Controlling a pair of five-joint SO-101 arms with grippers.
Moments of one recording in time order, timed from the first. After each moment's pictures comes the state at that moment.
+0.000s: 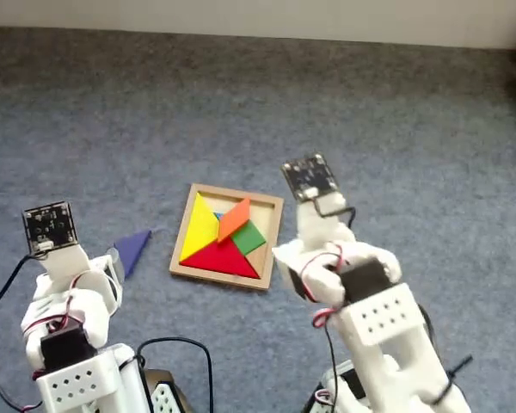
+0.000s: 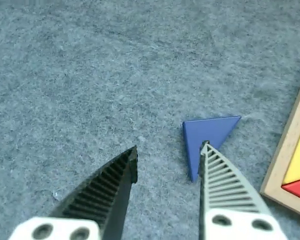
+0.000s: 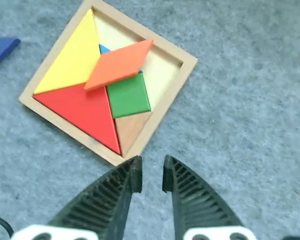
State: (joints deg) left arm -27.7 -90.9 81.4 64.7 2.2; right arm -30.1 -48.4 48.0 66.4 1.4
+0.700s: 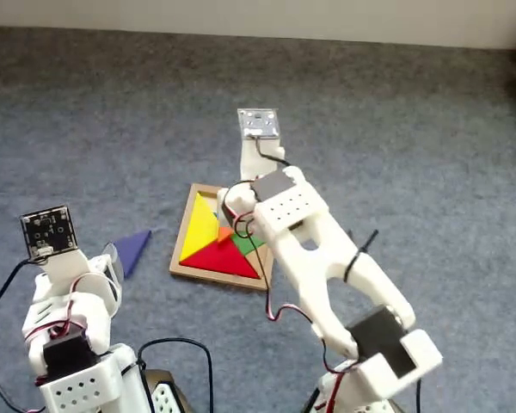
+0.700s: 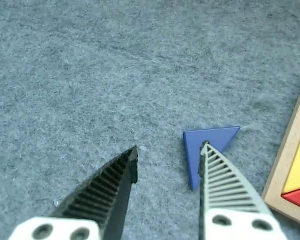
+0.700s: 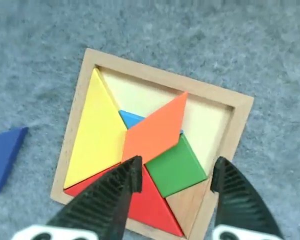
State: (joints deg) left arm -27.7 -95.3 83.1 64.7 2.2; right arm -37.6 1.1 15.9 58.2 -22.1
